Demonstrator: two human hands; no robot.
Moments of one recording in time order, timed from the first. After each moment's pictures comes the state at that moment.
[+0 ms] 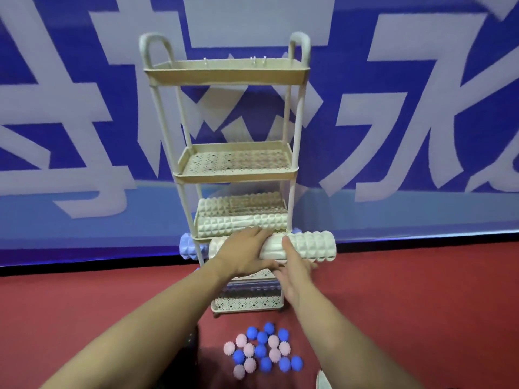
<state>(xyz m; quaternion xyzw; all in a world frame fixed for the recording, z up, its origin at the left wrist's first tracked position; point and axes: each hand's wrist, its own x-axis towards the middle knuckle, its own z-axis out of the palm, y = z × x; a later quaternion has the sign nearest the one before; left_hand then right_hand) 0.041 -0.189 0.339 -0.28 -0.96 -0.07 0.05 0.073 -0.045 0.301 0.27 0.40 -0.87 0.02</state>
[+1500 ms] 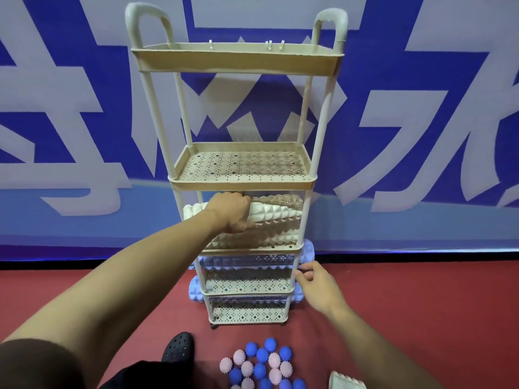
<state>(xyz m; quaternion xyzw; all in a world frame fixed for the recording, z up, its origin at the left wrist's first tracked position) -0.097 -0.227 0.388 -0.19 -0.97 0.11 0.03 0.031 0.013 0.285 0.10 0.91 -0.40 0.08</state>
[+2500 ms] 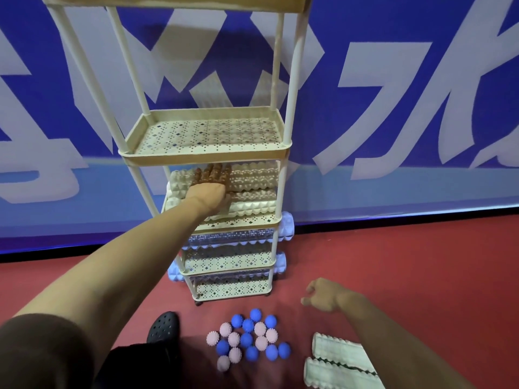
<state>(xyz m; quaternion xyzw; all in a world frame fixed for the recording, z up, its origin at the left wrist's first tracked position) -0.125 -0.208 0.325 -0.09 -0.99 0.03 -0.05 0.044 0.083 0.223 0.06 0.91 -0.17 0.36</state>
